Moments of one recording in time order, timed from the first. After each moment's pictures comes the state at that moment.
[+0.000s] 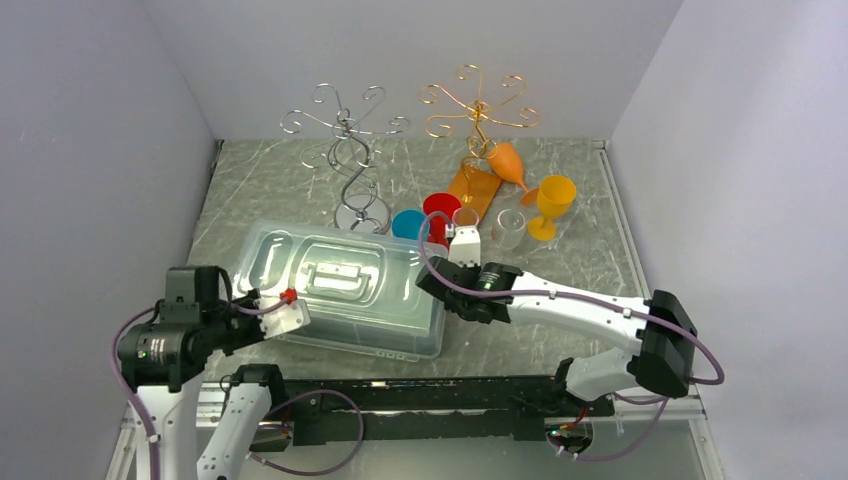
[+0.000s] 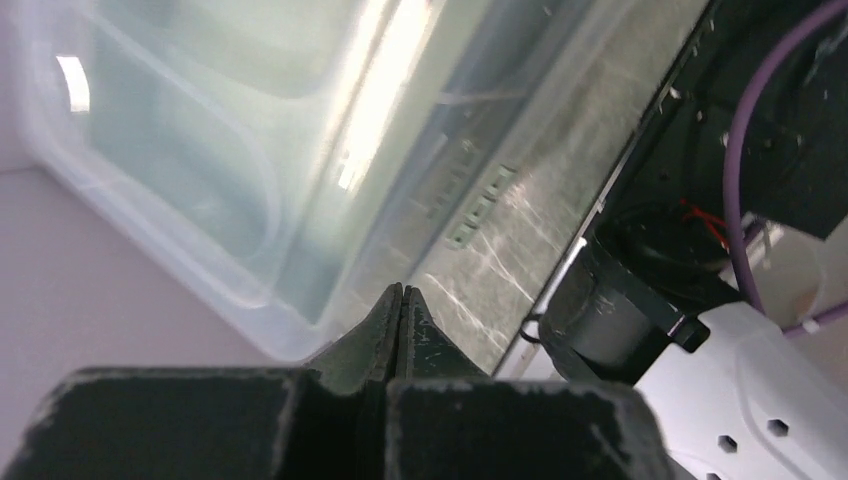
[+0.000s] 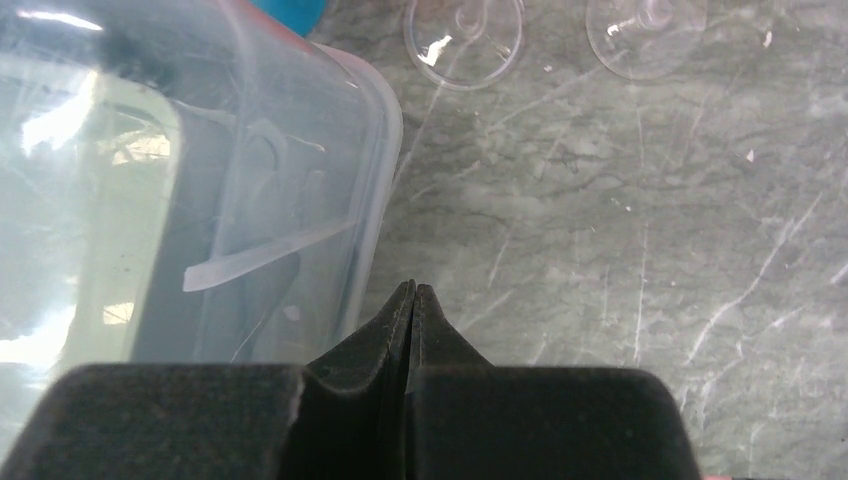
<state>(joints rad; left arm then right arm) 0.01 0.63 1.21 -1.56 0.33 1.22 1.12 1.34 1.03 -0.81 0.62 0.90</state>
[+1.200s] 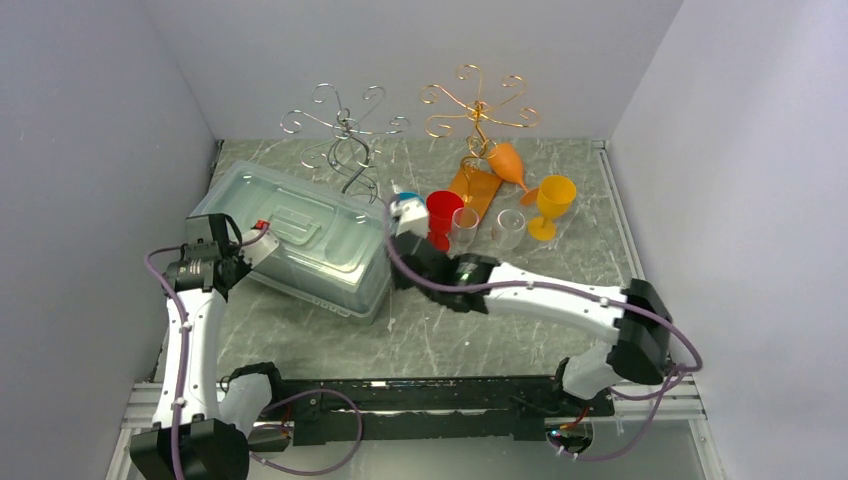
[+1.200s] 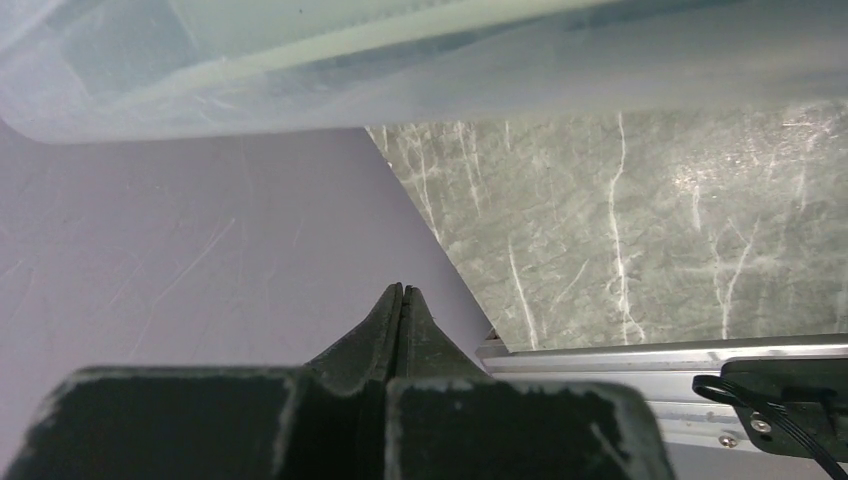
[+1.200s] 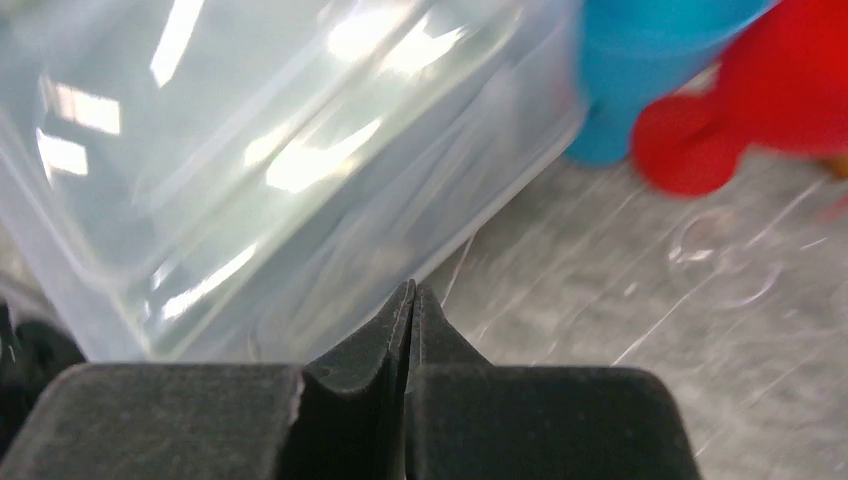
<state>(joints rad) 0.20 0.92 0.90 -0.92 -0.22 1.01 1.18 1.53 1.22 -0.39 0.47 0.60</state>
